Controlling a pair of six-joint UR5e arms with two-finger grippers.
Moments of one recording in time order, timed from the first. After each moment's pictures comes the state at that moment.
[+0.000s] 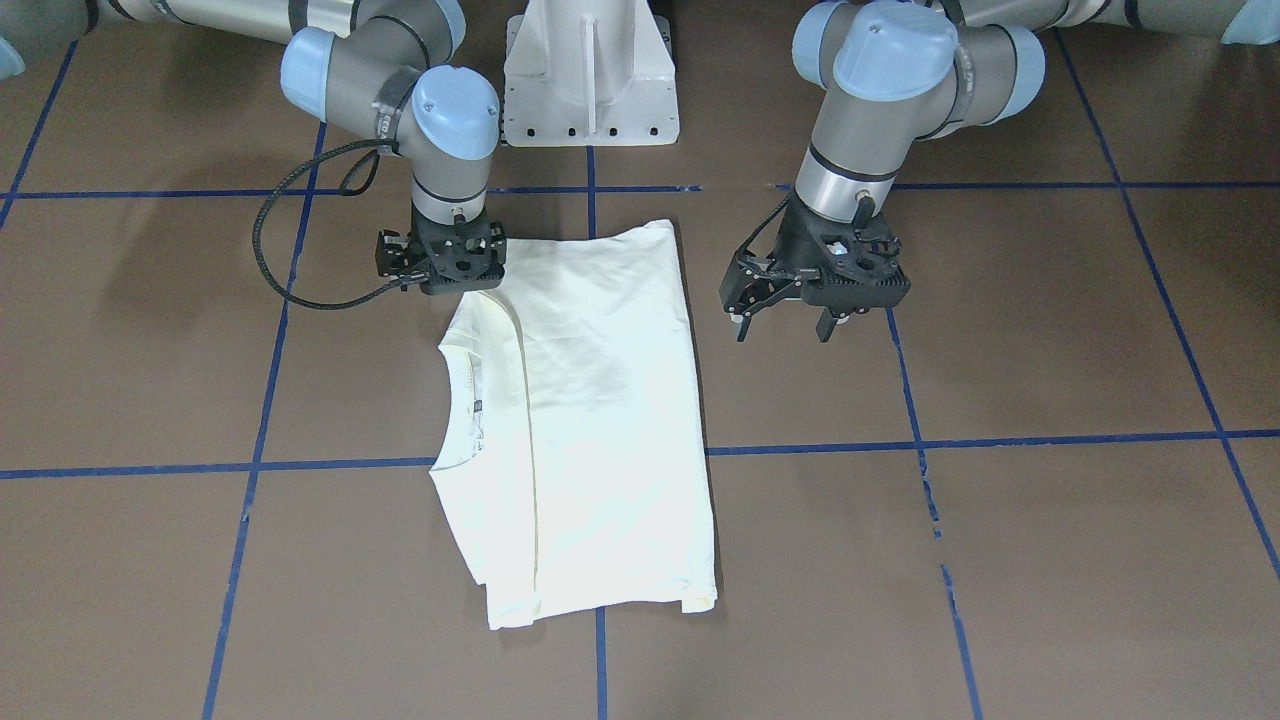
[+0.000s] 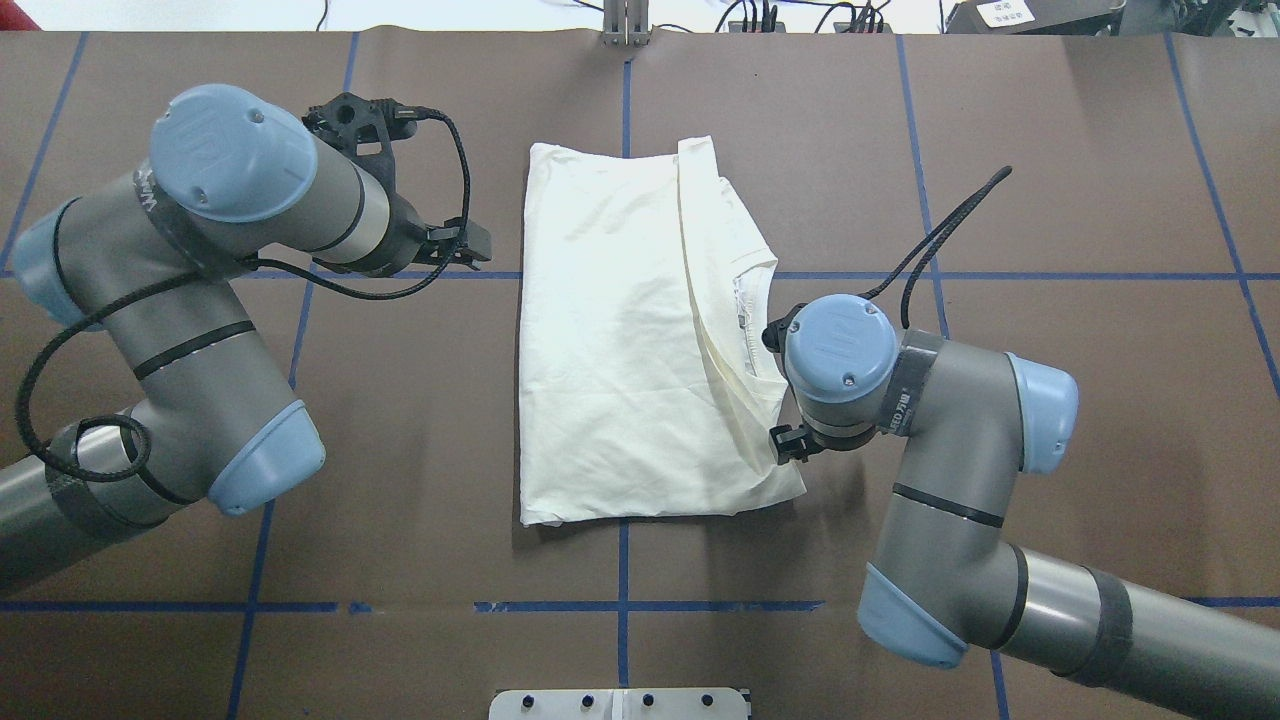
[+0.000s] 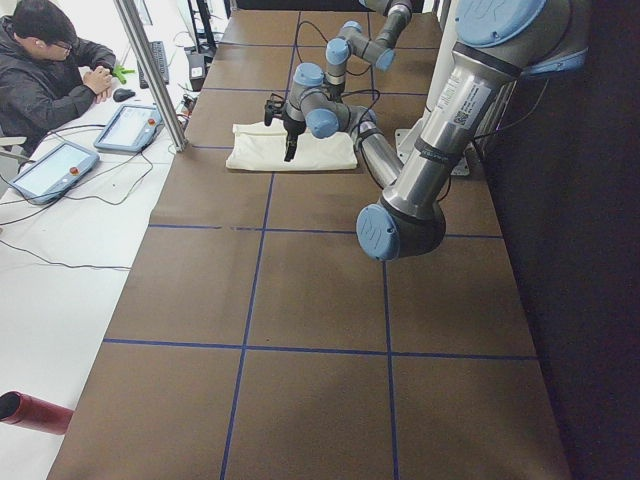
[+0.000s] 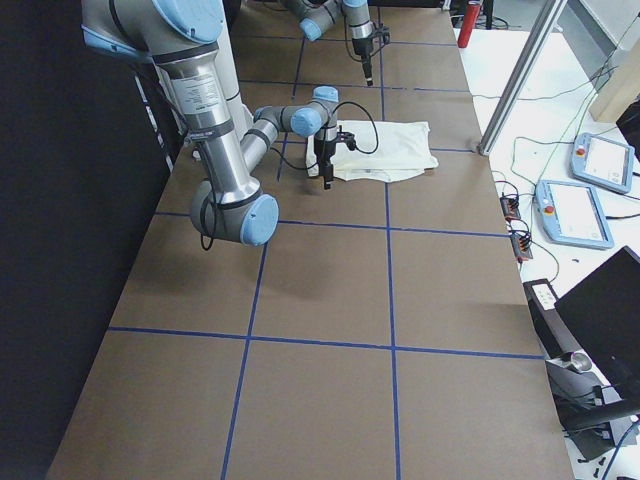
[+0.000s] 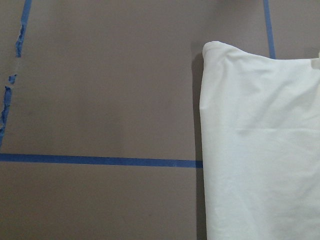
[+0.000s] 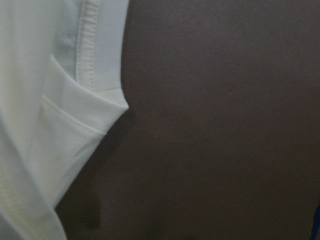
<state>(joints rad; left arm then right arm) -0.71 -2.11 -1.82 -1.72 -1.84 -1.17 0.48 -1.13 1.84 -1.82 1.77 0.87</state>
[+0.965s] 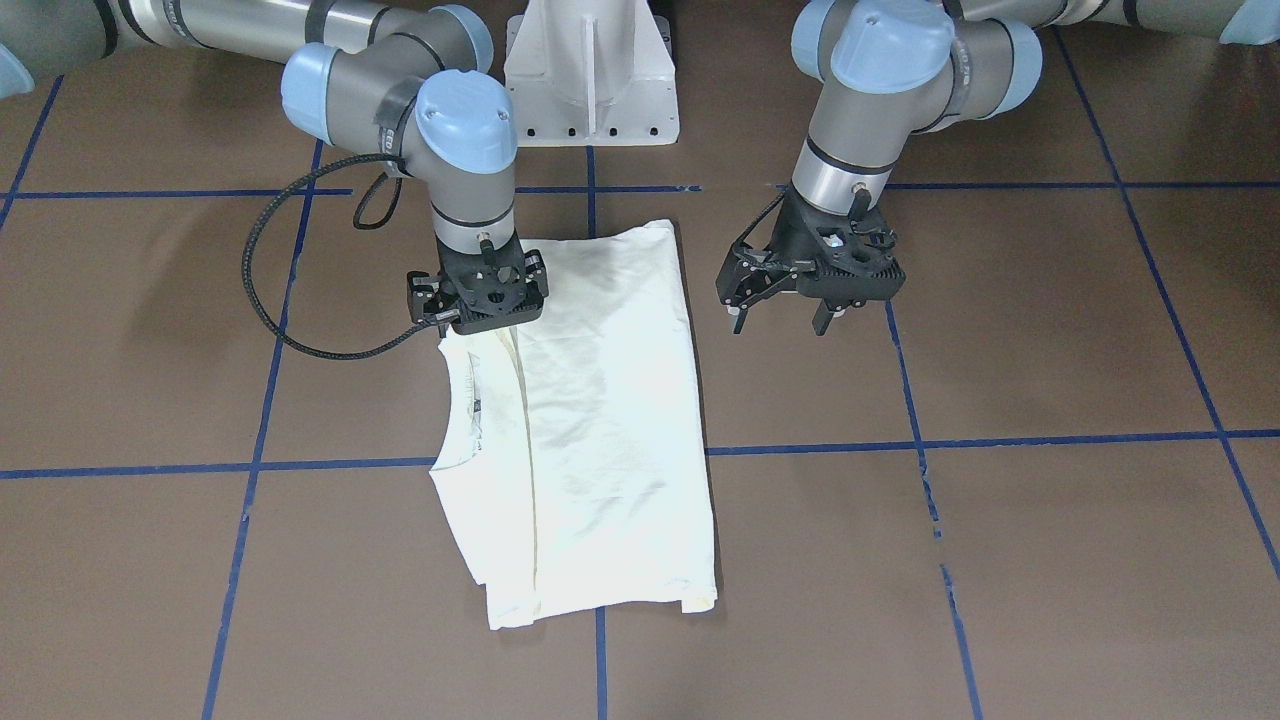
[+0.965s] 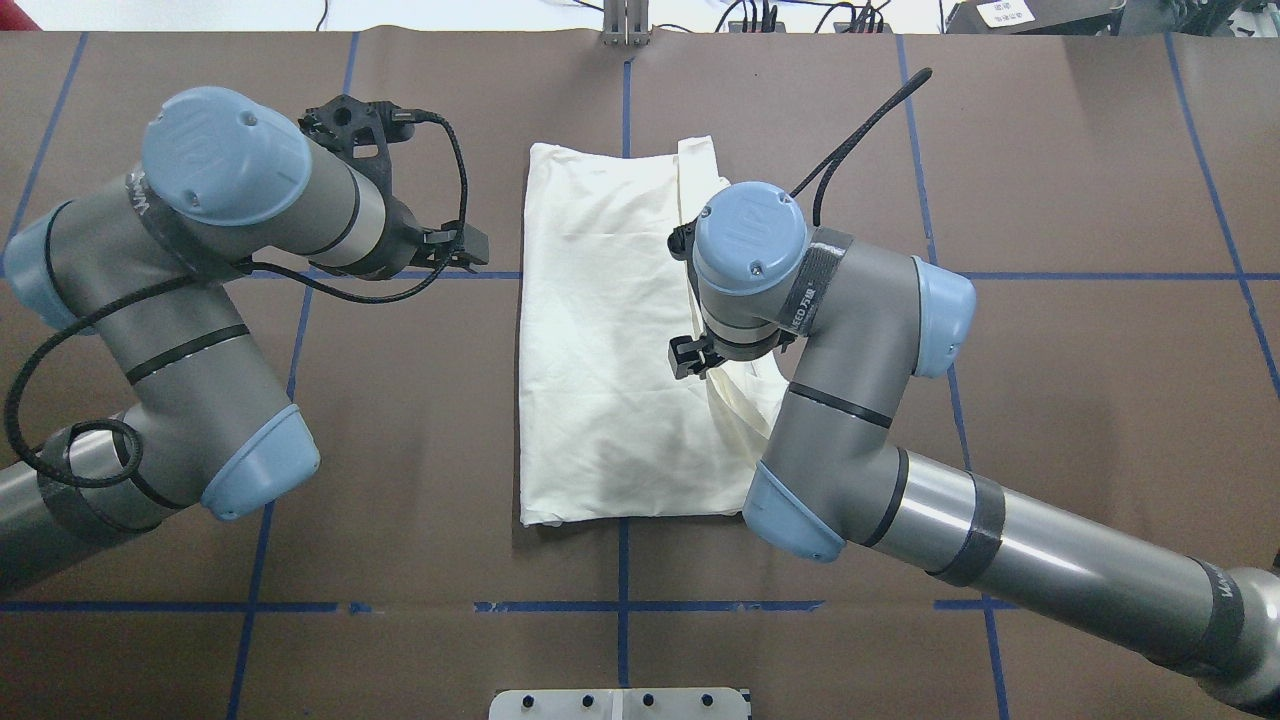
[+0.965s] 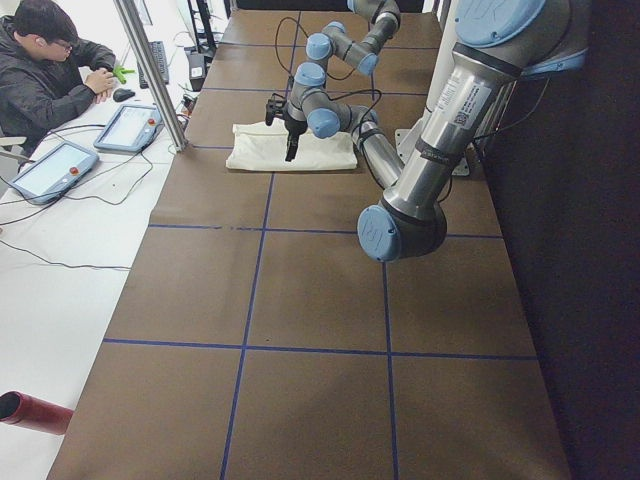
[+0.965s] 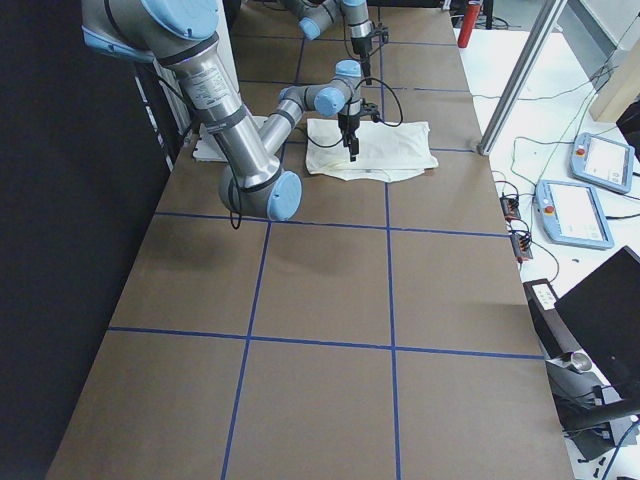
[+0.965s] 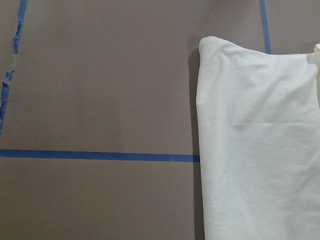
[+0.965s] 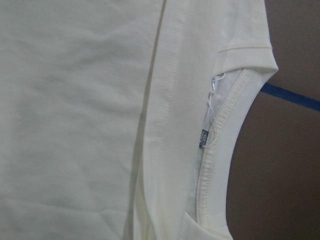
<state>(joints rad) -0.71 -2.10 -1.83 -1.71 -1.84 -1.16 0.54 -0.88 1.62 -1.71 1.82 0.85</state>
